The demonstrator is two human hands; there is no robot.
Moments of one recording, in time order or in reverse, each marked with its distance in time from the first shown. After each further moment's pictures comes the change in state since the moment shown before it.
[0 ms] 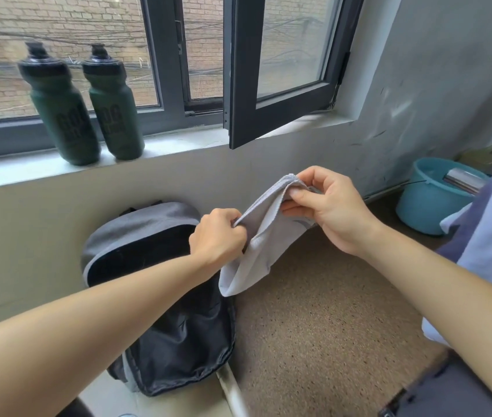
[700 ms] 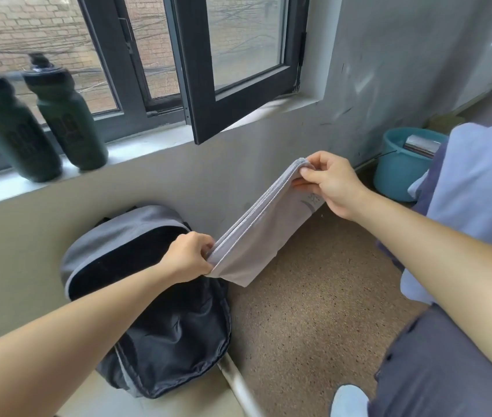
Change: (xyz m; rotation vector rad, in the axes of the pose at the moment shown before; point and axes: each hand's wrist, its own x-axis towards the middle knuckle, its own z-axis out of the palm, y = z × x) left_hand 0.018 -0.060 0.014 0.281 -0.386 0.229; right_hand 0.030 0.046 -0.072 0.023 0.238 0.068
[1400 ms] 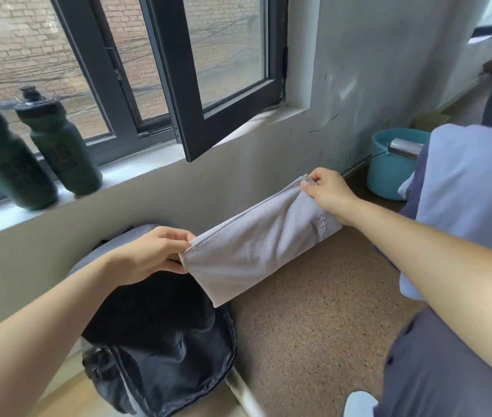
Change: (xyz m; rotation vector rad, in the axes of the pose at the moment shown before) left_hand -0.009 -0.007 -0.076 -0.769 -0.377 -0.048; right_hand 0.013 0.018 -0.017 -0.572 0.191 0.035
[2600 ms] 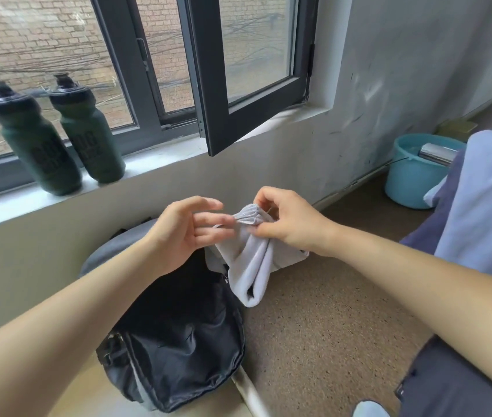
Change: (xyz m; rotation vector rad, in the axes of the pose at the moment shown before) left_hand -0.014 0.041 0.035 -0.608 0.337 0.104; right_hand -0.085 -0.082 0.048 0.127 -0.495 -0.375
